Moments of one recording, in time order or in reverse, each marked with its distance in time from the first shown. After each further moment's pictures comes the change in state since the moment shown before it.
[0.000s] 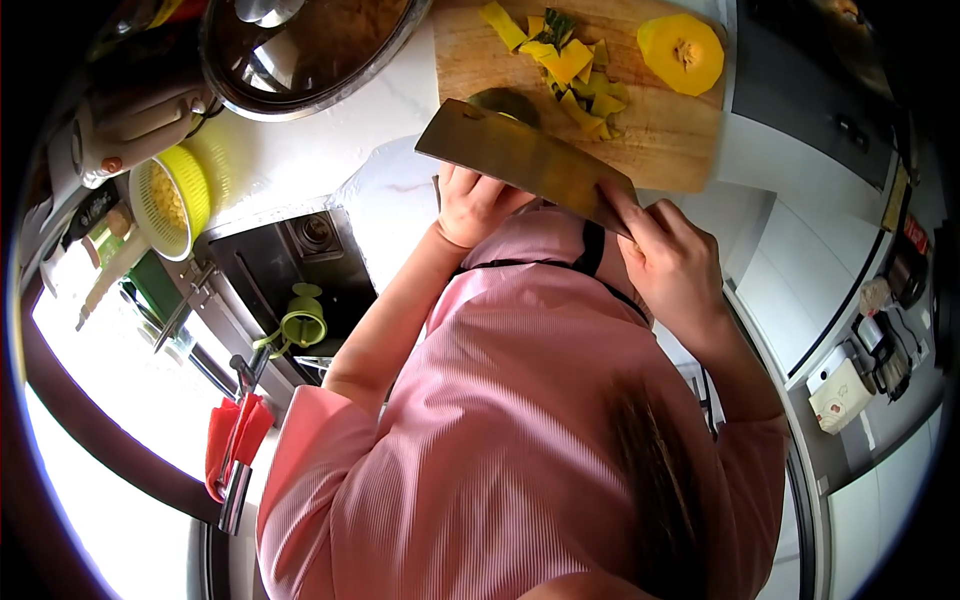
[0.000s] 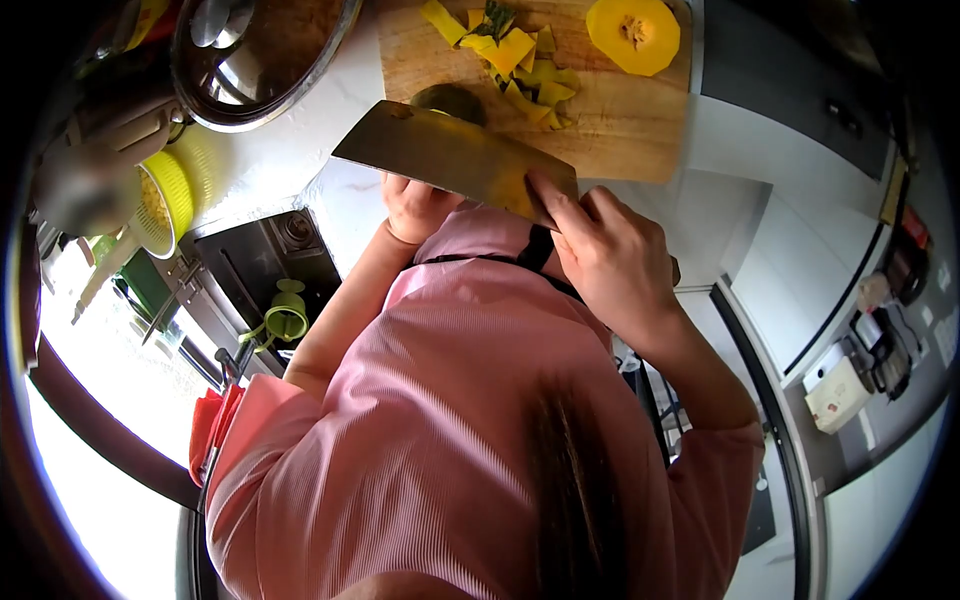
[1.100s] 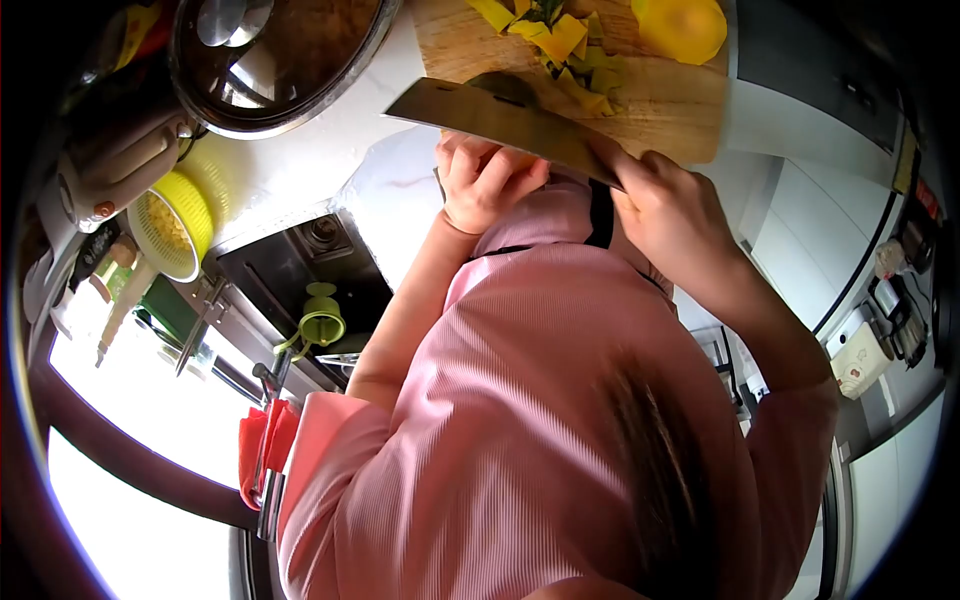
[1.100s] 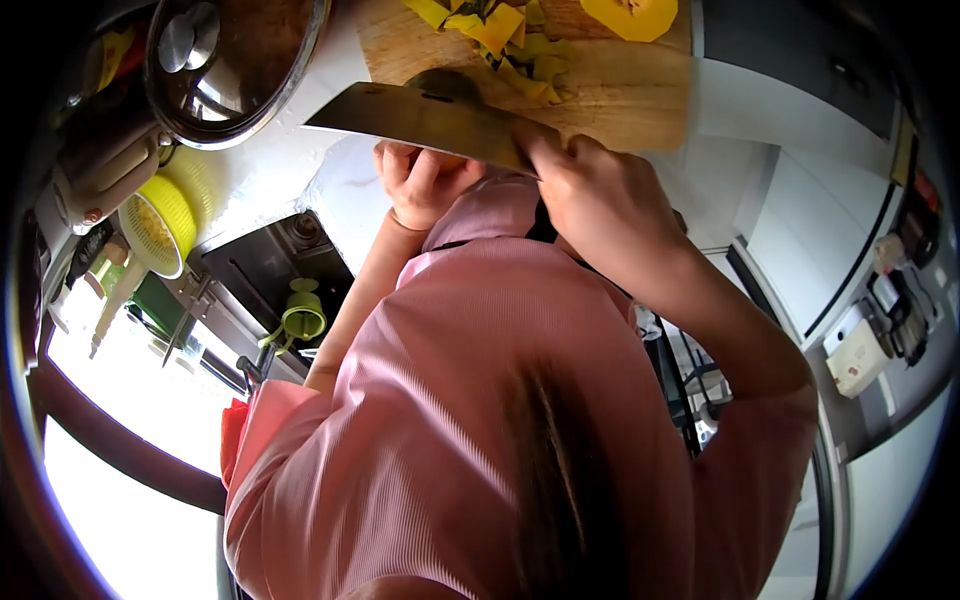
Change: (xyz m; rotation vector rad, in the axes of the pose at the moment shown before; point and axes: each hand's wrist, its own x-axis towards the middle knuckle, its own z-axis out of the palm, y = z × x) left_hand -0.006 -0.008 0.012 0.106 0.087 0.062; right_hand 0.034 -0.001 -0.001 0.066 -0.106 0.033
